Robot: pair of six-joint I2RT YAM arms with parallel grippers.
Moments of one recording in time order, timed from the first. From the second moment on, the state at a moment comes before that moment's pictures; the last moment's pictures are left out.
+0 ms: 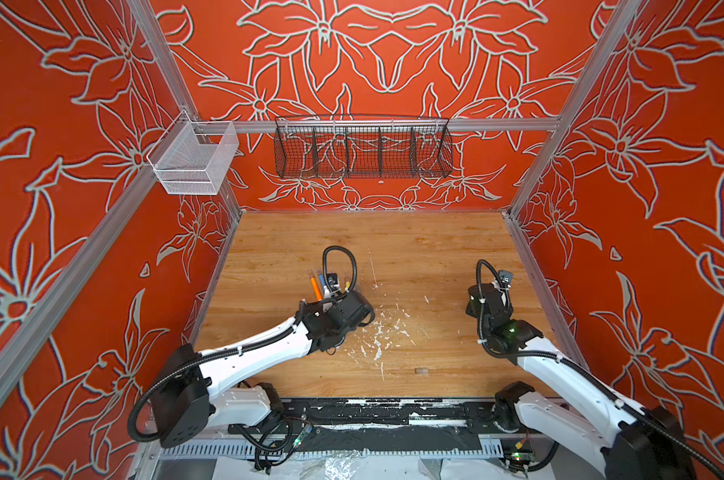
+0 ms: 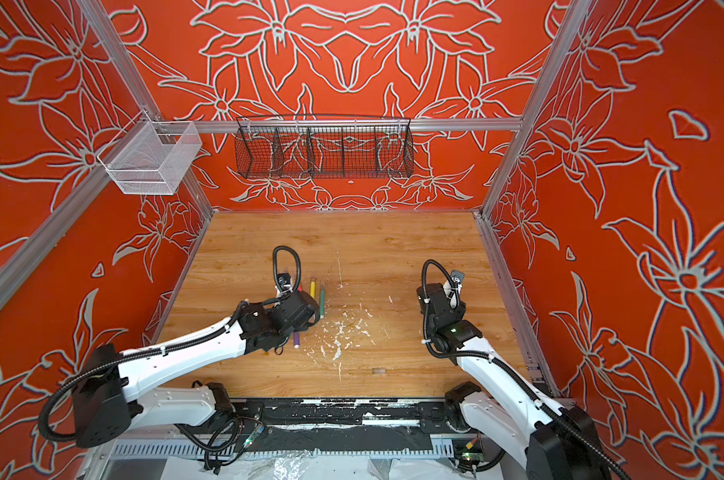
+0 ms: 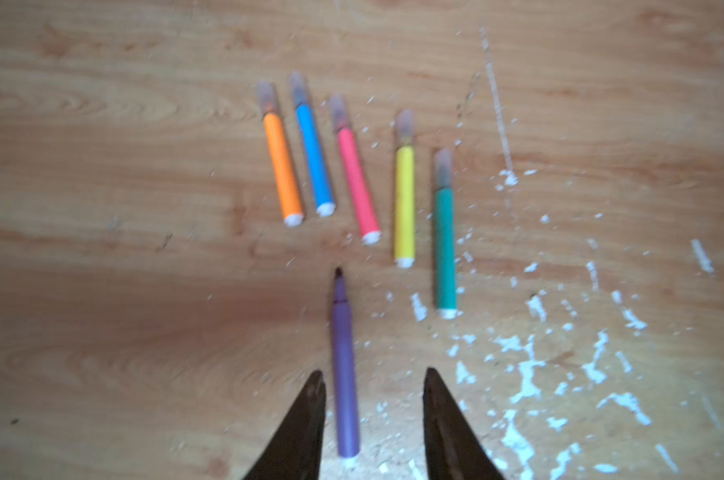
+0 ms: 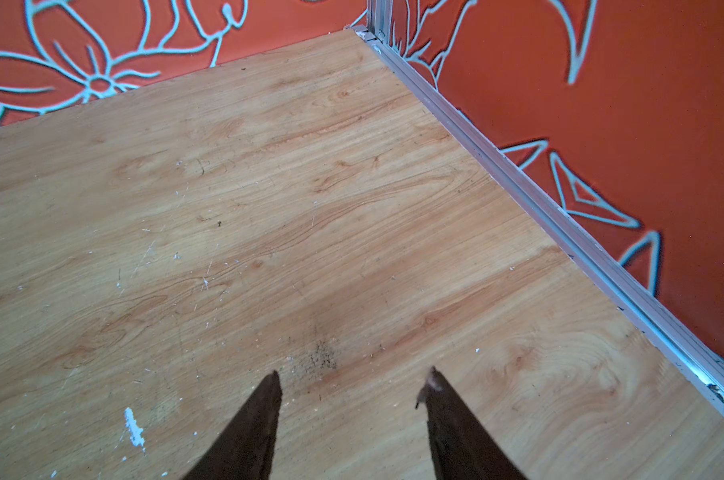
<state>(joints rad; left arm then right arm) -0.87 1.21 0.80 -0.69 -0.58 -0.92 0.40 0.94 0.50 -0.32 0.70 0.61</state>
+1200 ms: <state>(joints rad) -0.76 1.45 0.63 -0.40 -0.39 -0.91 0.40 0.94 0.50 -0.32 0.69 0.61</state>
